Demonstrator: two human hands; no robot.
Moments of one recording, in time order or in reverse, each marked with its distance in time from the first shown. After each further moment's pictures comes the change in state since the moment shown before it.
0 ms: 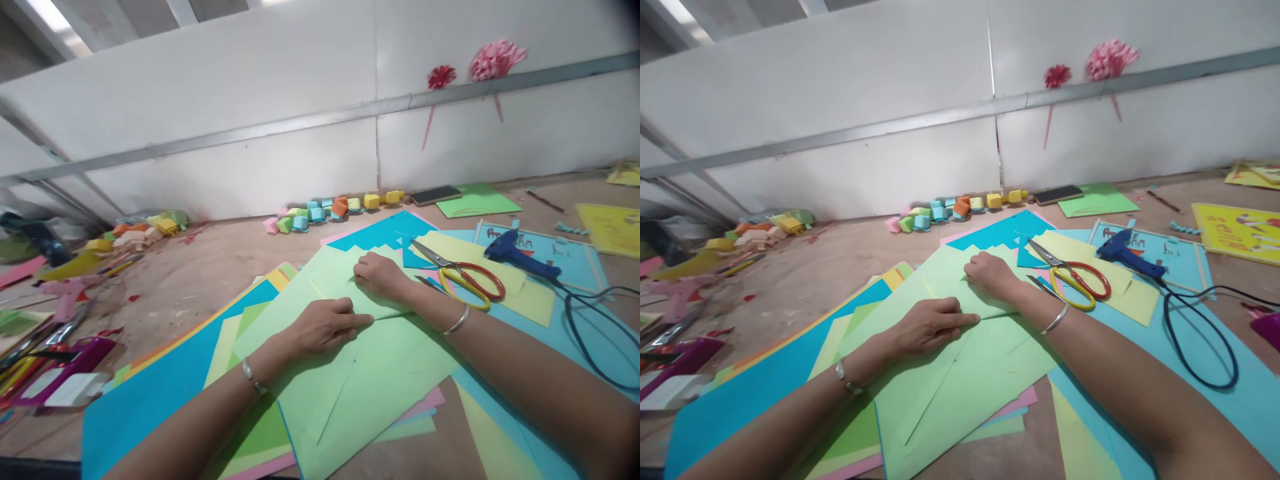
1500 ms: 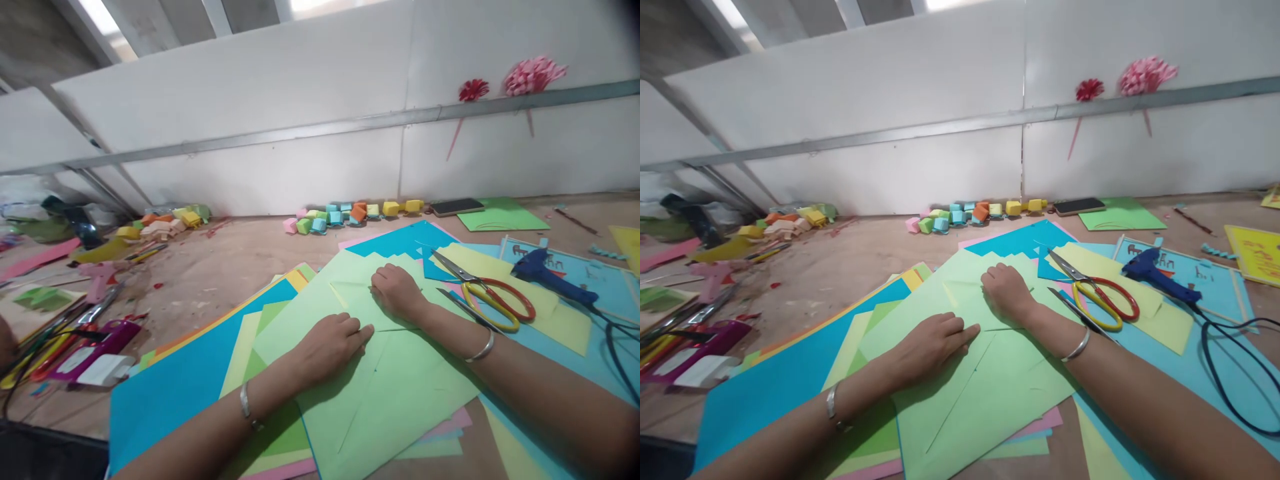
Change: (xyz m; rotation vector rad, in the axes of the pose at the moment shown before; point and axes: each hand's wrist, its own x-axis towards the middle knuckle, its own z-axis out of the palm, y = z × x) left_hand -0.022 0.020 0.000 0.259 -0.074 -0.090; right_hand -0.005 -0.014 0.013 -0.107 0.138 -0.018
